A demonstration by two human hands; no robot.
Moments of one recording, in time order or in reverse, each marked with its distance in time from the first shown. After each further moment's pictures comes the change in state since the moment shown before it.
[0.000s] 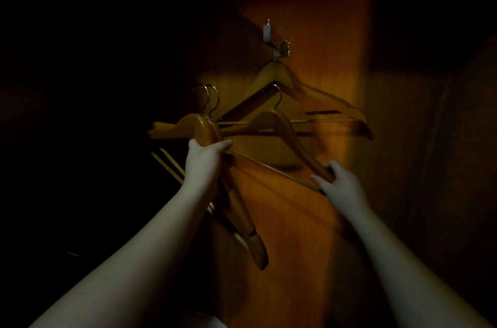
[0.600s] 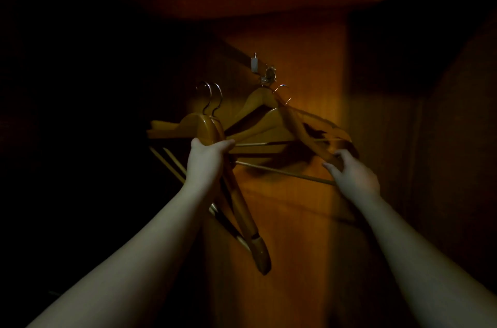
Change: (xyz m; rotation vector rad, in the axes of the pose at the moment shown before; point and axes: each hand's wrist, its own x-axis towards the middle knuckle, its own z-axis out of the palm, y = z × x) left_hand 0.005 0.043 0.022 0.025 -0.099 0.090; right_hand 0.055 0.007 -0.051 -0.303 0.119 0.048
